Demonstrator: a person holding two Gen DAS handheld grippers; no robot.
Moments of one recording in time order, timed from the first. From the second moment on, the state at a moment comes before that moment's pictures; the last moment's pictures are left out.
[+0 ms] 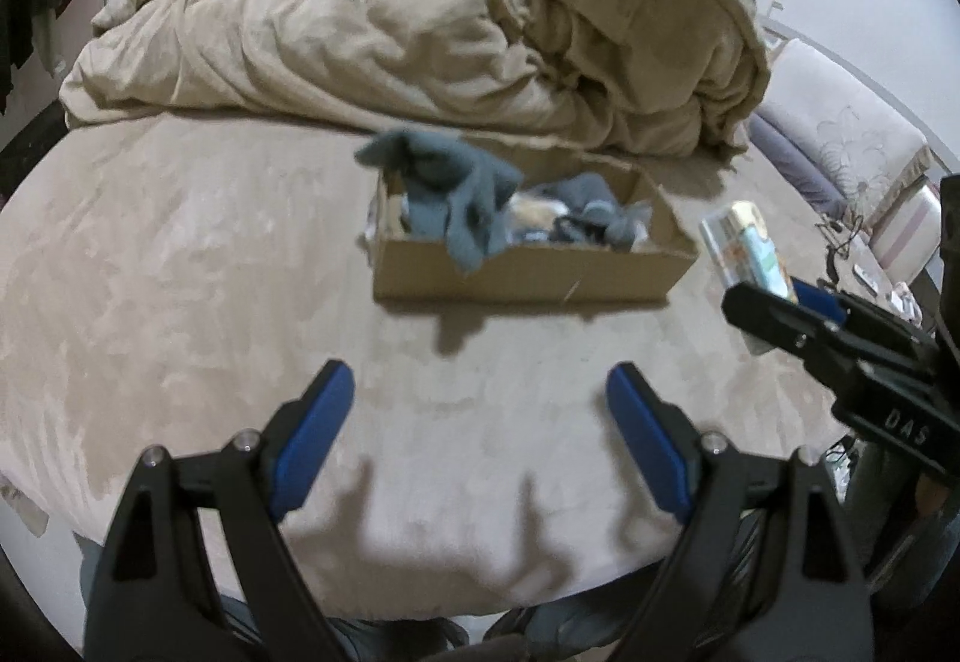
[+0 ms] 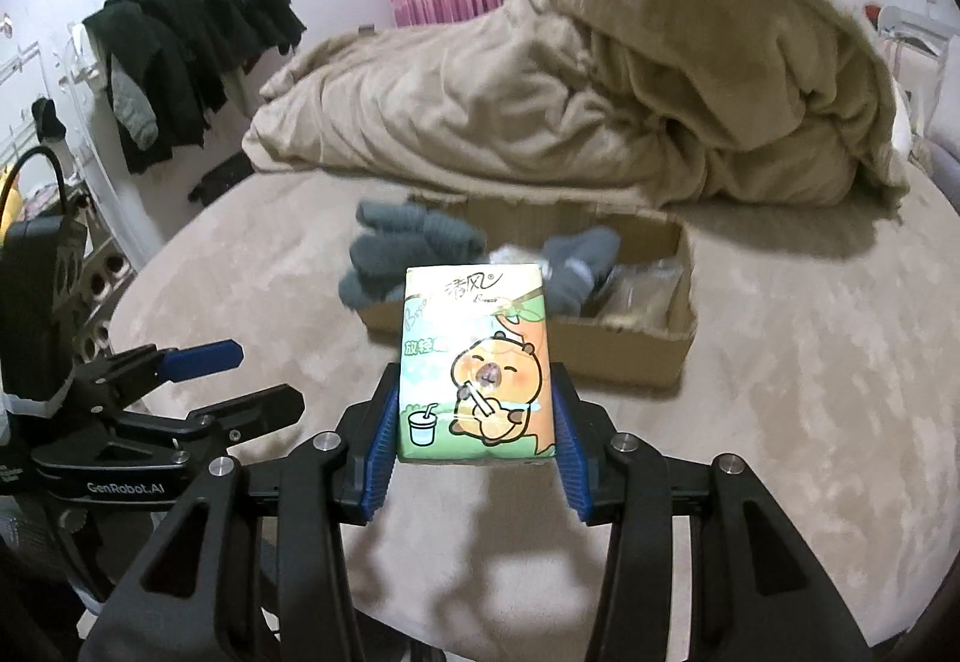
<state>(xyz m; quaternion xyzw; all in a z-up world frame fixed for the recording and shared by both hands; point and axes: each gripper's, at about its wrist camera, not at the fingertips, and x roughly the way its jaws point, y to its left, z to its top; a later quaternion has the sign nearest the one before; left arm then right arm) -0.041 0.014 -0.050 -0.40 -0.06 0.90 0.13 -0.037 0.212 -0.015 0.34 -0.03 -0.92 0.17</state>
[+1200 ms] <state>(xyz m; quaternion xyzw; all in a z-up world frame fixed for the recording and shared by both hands) -0.164 -0.010 -0.065 -0.38 -0.09 0.91 0.12 -0.164 0.173 -0.047 0.37 -0.03 -0.91 0.19</state>
